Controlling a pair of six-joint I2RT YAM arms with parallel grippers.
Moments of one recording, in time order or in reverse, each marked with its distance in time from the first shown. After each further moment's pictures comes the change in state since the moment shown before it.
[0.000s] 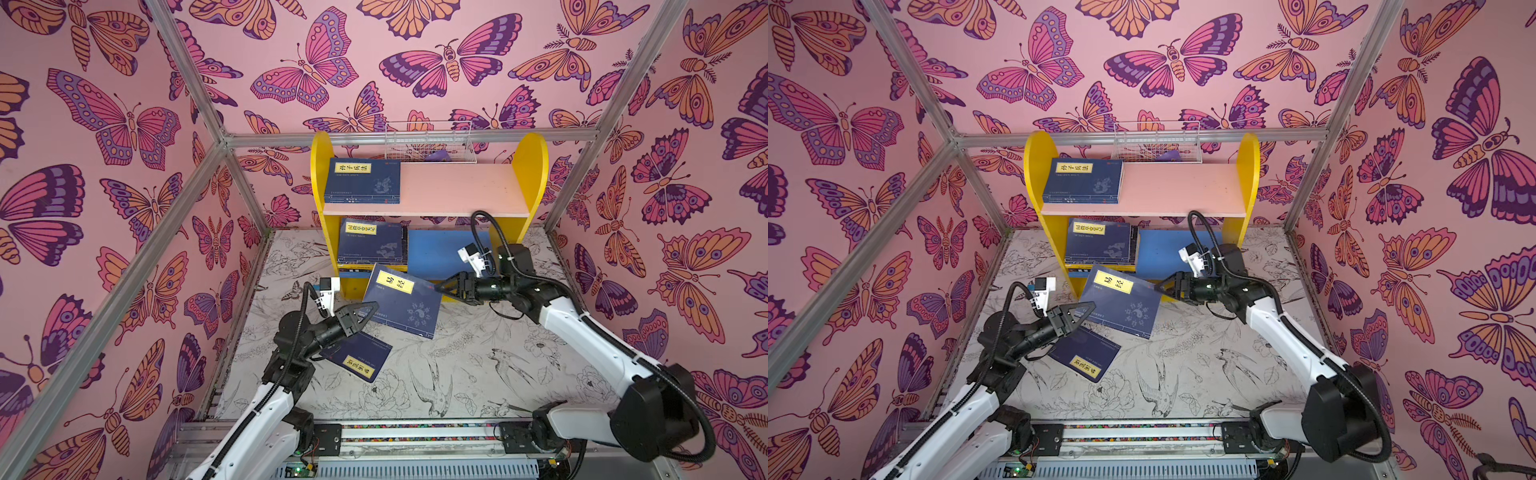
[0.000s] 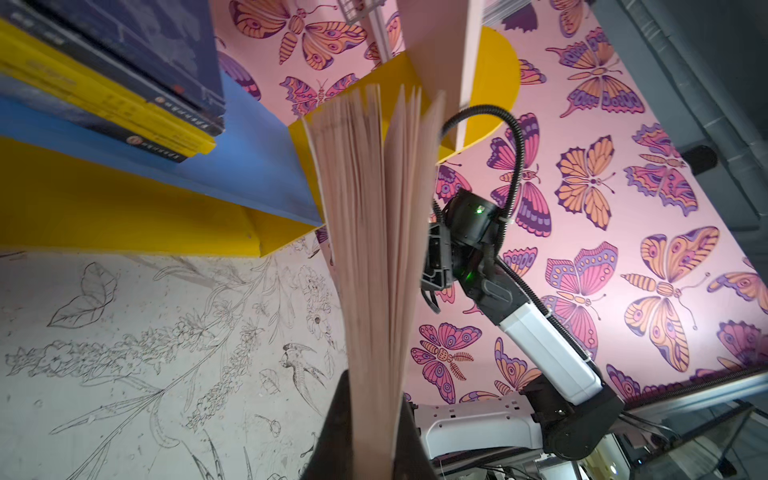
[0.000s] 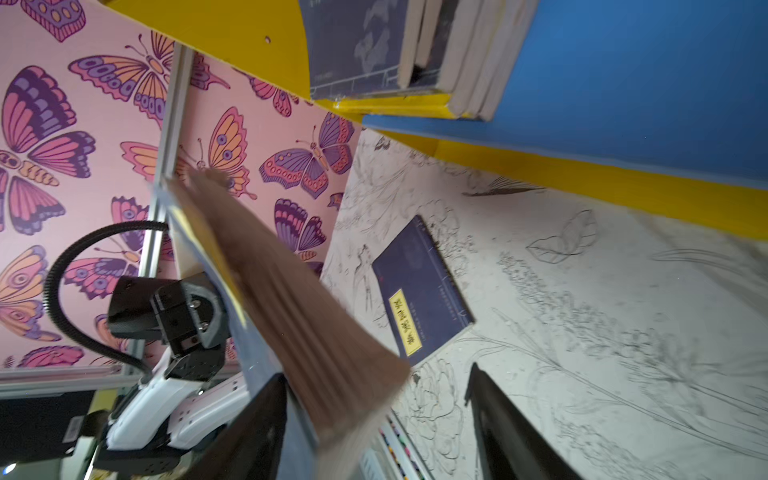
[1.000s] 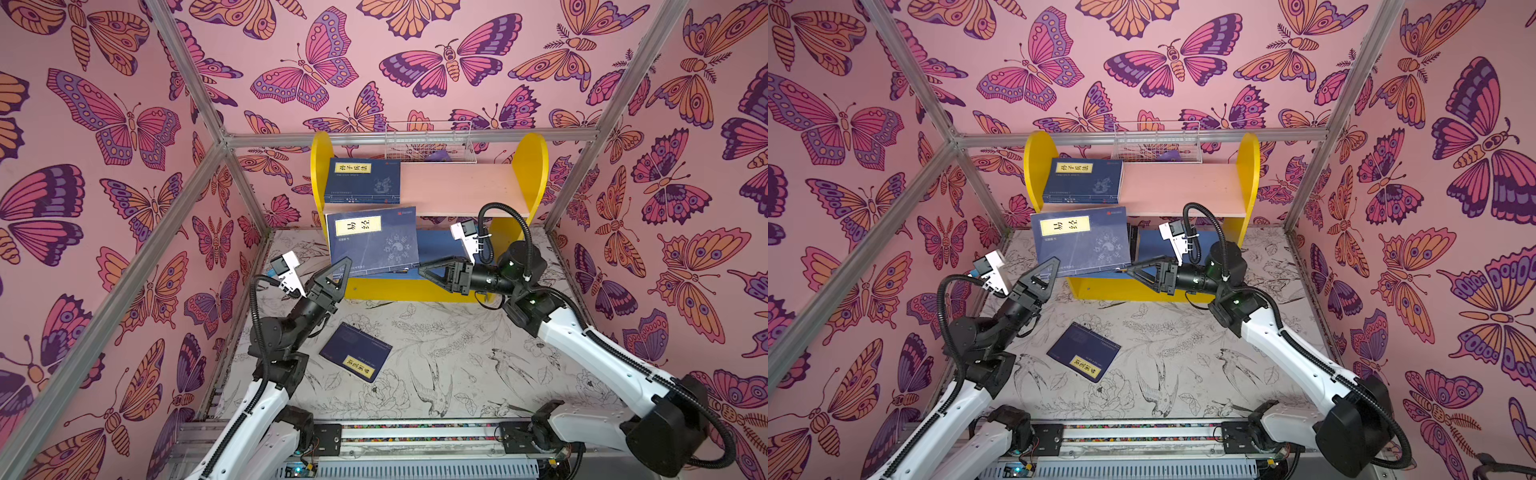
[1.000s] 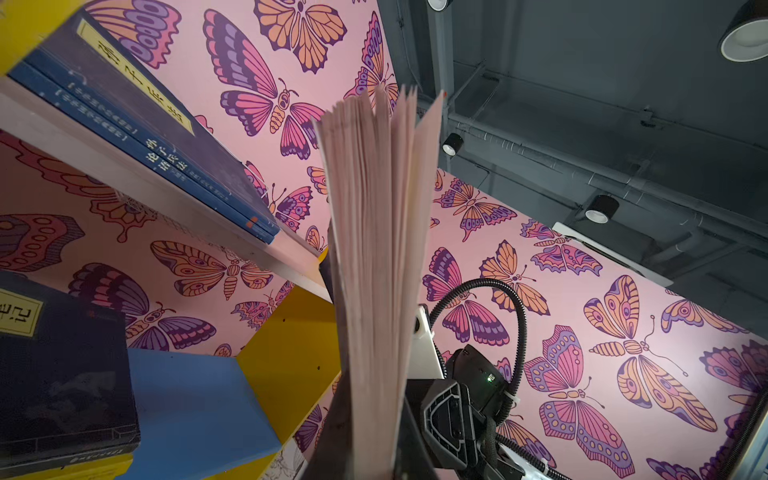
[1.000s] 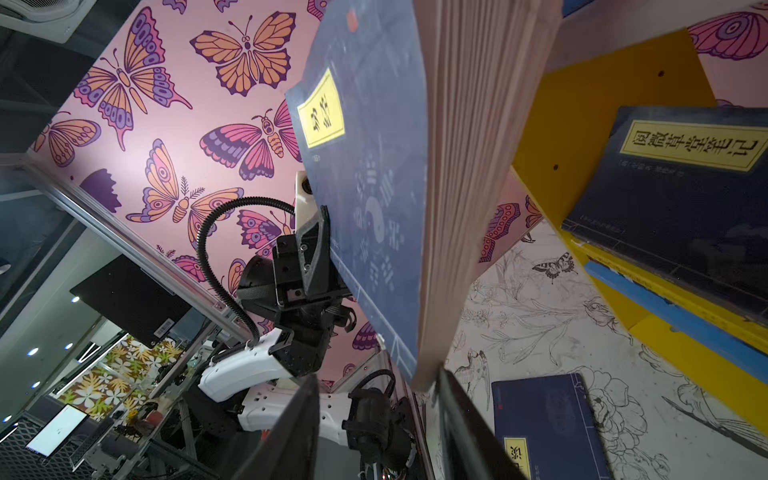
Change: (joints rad) left arm 0.012 0.031 0.159 0.316 -0.306 0.071; right arm 0.229 -0.003 0.055 0.640 -0.034 0.207
